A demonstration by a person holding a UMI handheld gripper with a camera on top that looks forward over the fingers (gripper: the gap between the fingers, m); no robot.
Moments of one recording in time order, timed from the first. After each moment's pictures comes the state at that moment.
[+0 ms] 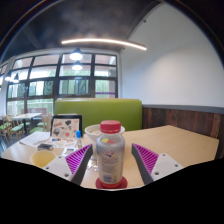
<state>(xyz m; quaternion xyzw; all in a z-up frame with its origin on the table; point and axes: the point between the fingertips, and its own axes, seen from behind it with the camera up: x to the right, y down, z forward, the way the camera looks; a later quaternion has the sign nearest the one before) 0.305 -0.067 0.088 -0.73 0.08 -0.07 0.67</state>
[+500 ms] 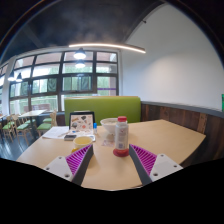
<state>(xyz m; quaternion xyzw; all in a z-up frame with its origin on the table) 0.187 -0.292 0.130 -0.75 0.09 -0.07 0.65</state>
